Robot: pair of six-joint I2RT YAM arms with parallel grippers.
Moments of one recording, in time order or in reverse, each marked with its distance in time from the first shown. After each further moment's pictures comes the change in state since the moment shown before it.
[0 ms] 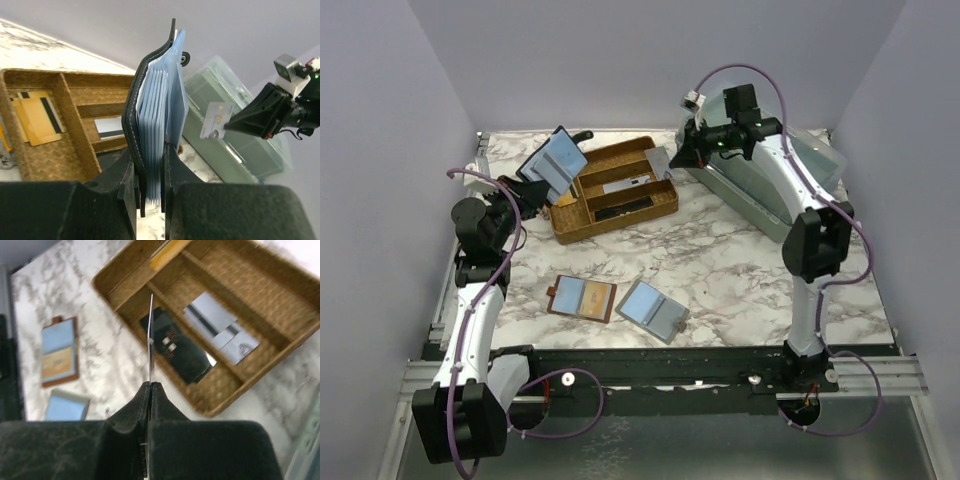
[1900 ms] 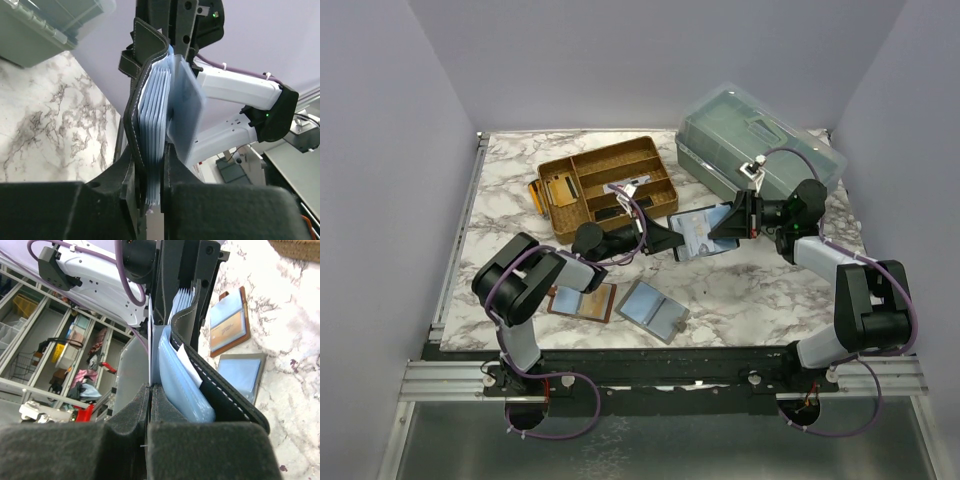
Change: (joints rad) left arm -0.729 0.879 -0.029 1.207 0.238 -0.600; right arm -0.184 -0.531 -1.251 1.688 -0.547 1.453
